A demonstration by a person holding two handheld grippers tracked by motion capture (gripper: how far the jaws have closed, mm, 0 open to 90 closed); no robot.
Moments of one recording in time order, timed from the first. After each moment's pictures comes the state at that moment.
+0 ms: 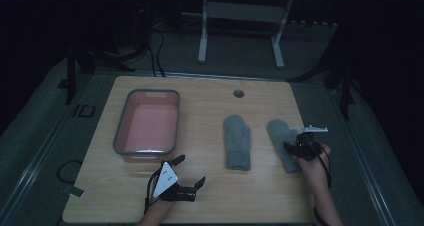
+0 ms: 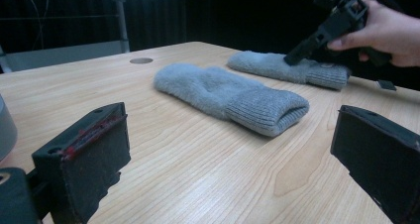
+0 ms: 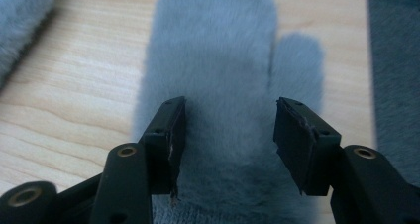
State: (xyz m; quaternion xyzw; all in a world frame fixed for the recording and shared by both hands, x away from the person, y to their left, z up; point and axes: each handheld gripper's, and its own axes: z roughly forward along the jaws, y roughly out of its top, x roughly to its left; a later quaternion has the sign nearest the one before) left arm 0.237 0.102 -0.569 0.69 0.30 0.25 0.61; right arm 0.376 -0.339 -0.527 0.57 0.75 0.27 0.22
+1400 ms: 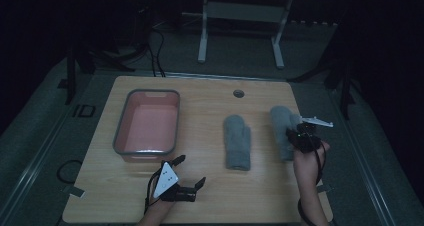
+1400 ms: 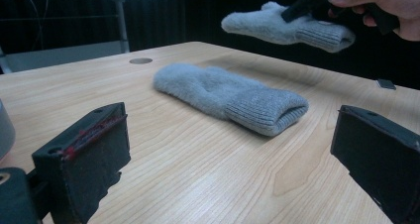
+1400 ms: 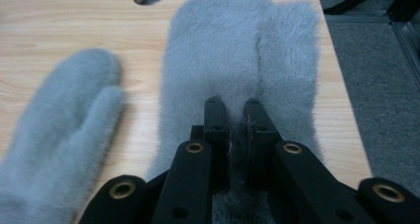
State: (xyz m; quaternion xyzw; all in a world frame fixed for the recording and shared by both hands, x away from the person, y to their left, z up) left arm 0.236 0.101 -0.569 0.69 0.29 0.25 0.61; right arm 0.361 -0.302 -0.468 0.61 0.67 0.33 0.26
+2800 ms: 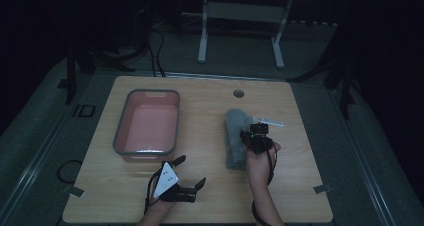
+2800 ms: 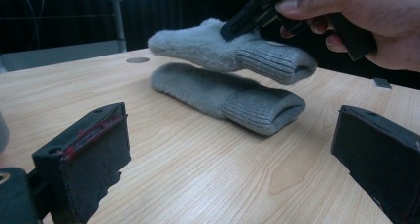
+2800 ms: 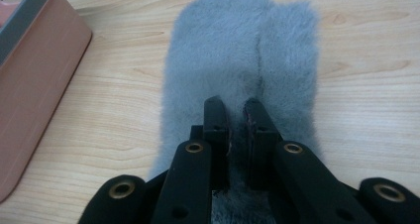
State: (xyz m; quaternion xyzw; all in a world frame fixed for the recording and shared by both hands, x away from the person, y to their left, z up) left arm 0.236 0.101 -0.569 0.70 0.29 0.24 0.61; right arm 0.359 -0.171 -0.486 0.61 0.67 0.37 0.18
